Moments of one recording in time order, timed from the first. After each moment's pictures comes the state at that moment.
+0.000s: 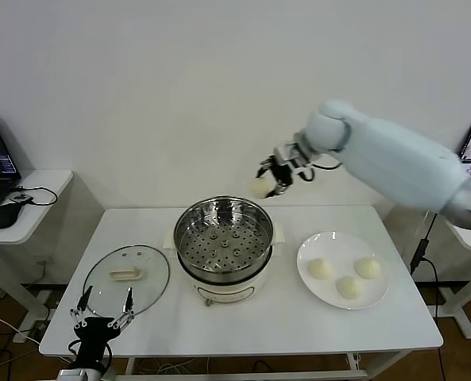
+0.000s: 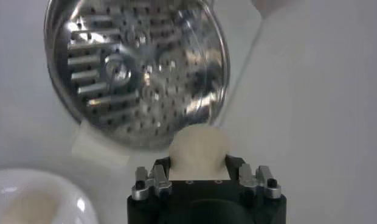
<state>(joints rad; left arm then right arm) 1.74 -1.24 -0.64 -2.07 -0.13 -0.10 -0.18 0.52 1.19 -1.11 1.11 0.08 0.07 -1.02</state>
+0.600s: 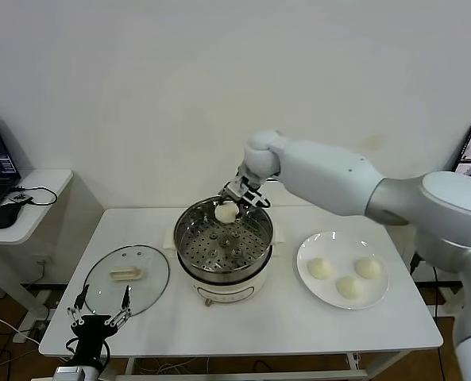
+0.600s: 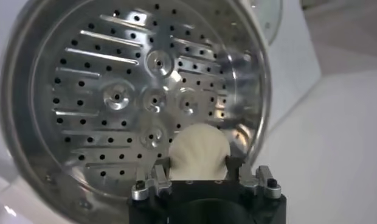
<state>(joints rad) 1.72 -1.24 -0.64 -2.06 -0.14 -0.10 -0.18 0.43 1.36 -1.19 0.95 -0.15 0.30 -0.91</state>
